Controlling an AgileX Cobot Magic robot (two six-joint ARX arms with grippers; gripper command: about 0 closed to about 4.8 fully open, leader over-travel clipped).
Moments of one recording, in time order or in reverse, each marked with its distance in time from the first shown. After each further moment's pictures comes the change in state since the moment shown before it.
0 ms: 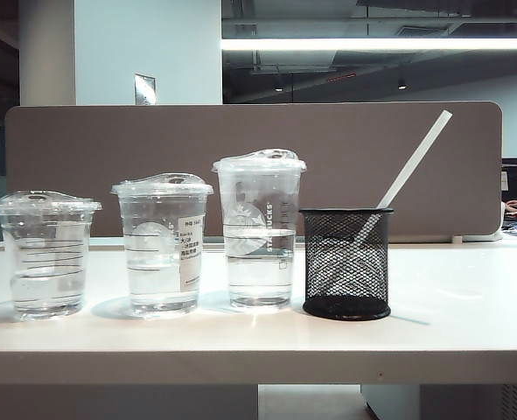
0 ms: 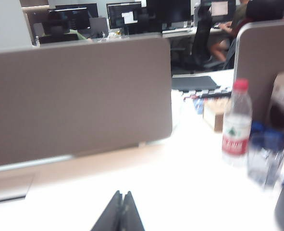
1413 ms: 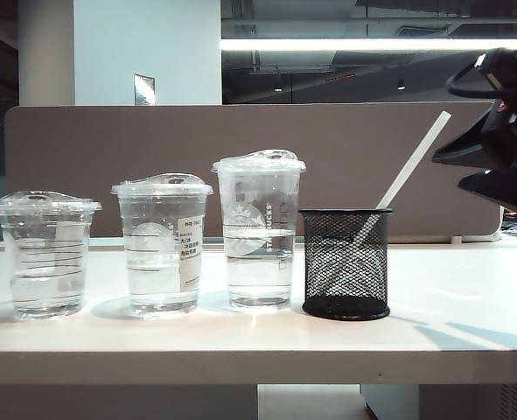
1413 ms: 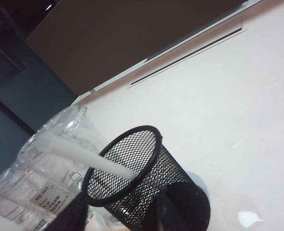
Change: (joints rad) left arm 0.001 0.000 0.000 0.000 0.000 0.000; right arm 0.743 0.010 -0.845 0.798 0.122 0.505
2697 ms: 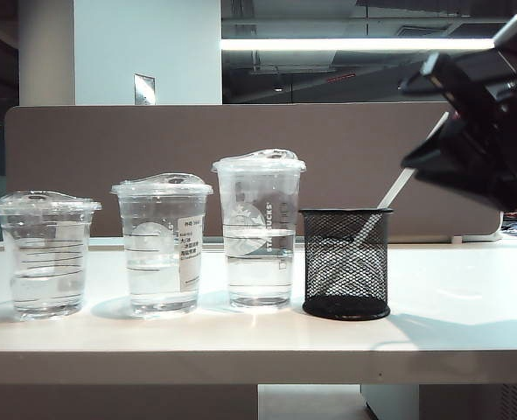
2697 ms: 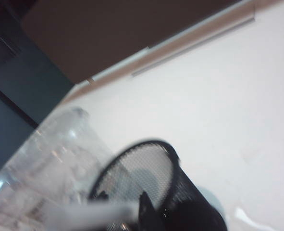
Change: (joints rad) left arm 0.000 0.000 0.000 0.000 0.000 0.005; right arm 0.017 0.060 0.158 -0.137 -0.018 -0.024
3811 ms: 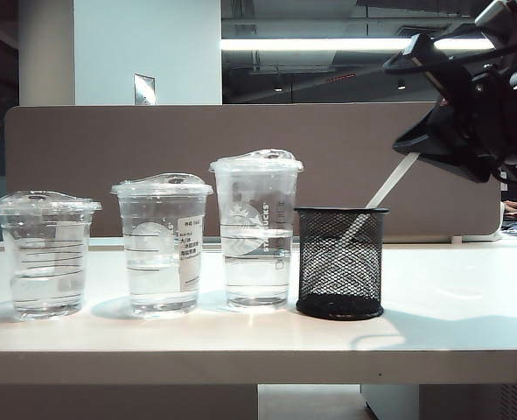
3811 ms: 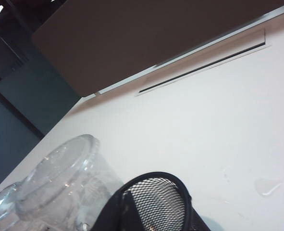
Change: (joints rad) left arm 0.000 0.000 0.000 0.000 0.000 0.019; right arm 0.000 0.028 0.068 0.006 0.002 -0.021
